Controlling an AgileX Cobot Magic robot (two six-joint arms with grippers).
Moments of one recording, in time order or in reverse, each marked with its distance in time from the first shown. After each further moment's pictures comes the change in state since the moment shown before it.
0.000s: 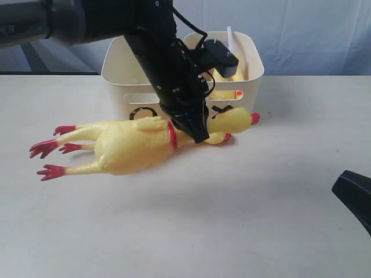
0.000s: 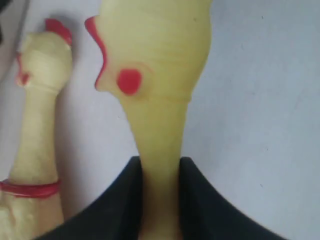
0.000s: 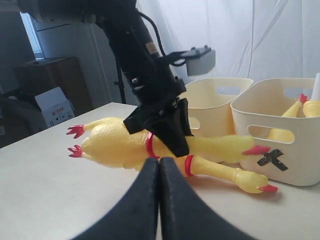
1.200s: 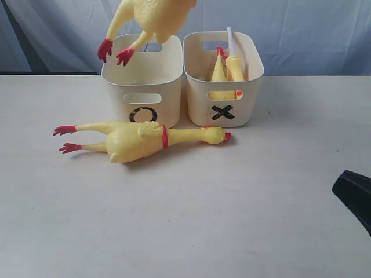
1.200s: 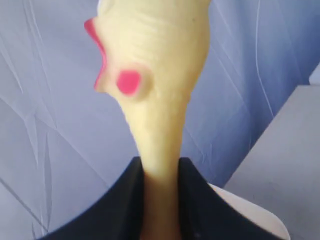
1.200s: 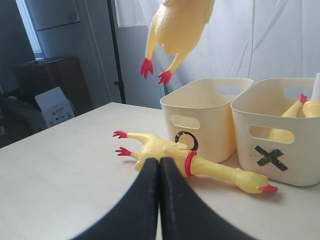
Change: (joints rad) left arm 0.022 -0.219 0.009 0.175 -0.933 -0.106; right arm 0.000 0.000 0.000 0.000 0.000 0.000
